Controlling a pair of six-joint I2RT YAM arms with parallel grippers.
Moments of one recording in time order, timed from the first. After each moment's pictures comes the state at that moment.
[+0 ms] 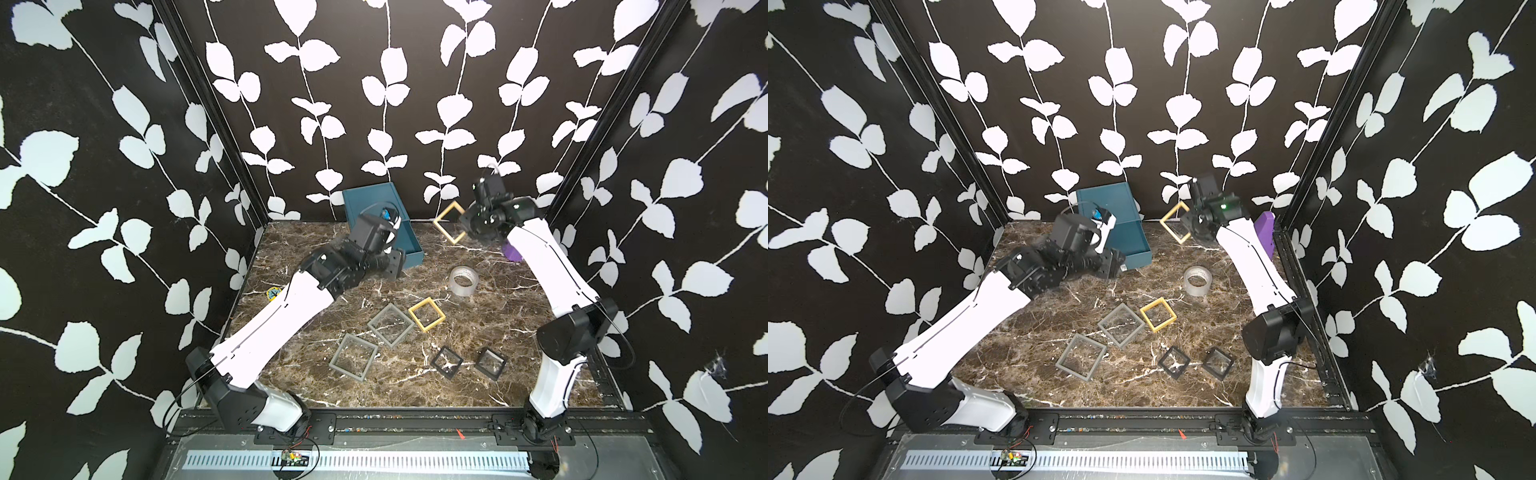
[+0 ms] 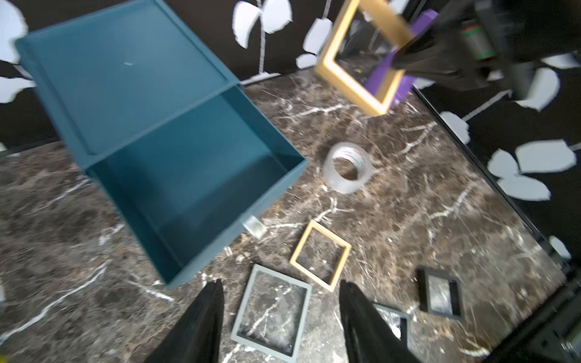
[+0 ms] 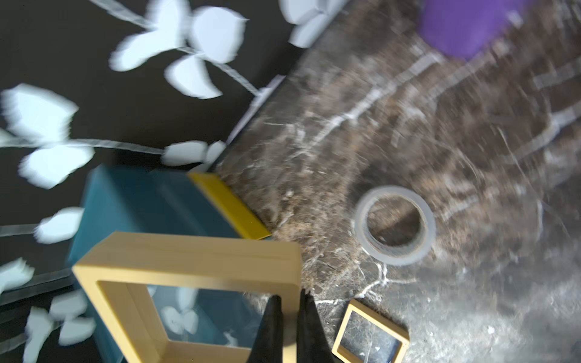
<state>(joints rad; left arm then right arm) -0.75 1.44 1.66 -0.88 -0.15 -0.26 0.39 1.91 2.21 -1.14 0.13 0.98</state>
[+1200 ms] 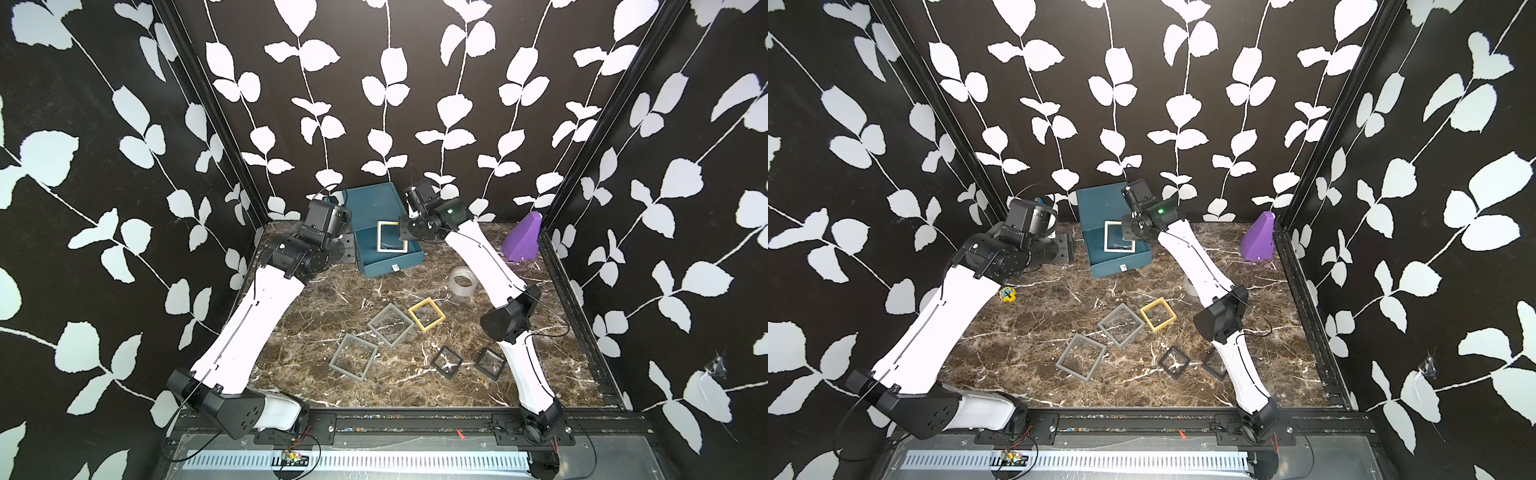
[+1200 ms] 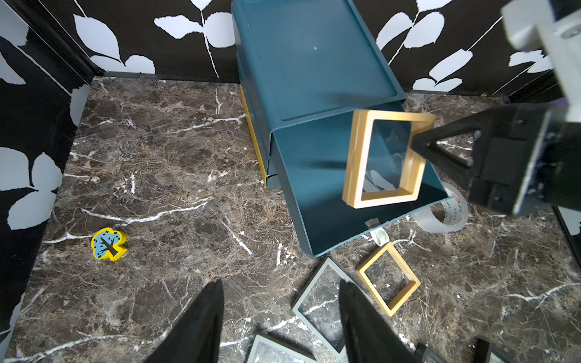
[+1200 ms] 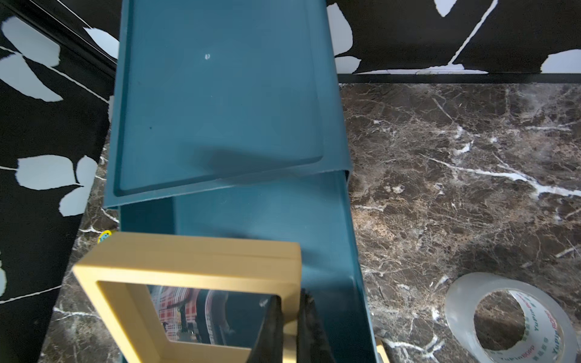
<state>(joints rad) -0.49 1.39 1.68 -1.05 -0.20 -0.37 0.65 2.33 2.68 -1.21 0.08 0.47</state>
